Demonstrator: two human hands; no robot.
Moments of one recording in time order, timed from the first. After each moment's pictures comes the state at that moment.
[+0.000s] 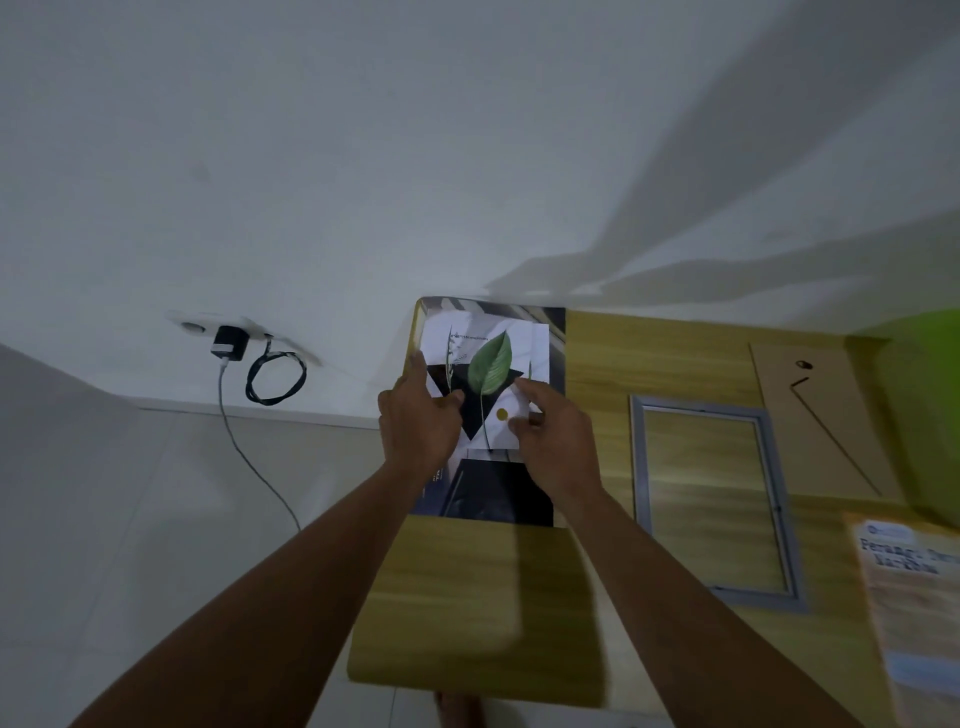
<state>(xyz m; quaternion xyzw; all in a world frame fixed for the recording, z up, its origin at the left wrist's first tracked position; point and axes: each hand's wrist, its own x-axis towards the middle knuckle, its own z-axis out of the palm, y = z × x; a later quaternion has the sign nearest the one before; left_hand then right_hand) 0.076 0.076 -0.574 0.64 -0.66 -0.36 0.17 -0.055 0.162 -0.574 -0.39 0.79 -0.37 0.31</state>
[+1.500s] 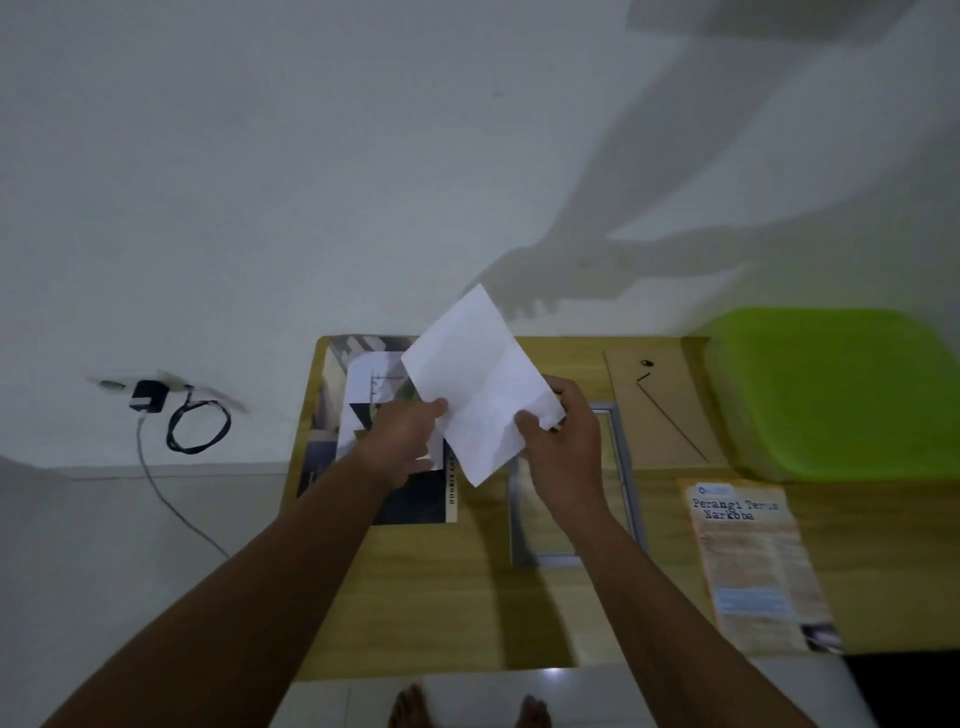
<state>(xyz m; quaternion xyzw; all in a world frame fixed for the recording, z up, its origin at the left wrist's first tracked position) -0.017 0.148 -0.491 0.59 -0.41 -0.69 0.11 -0.138 0.272 -0.490 -0.24 0.71 -0.59 0.28</state>
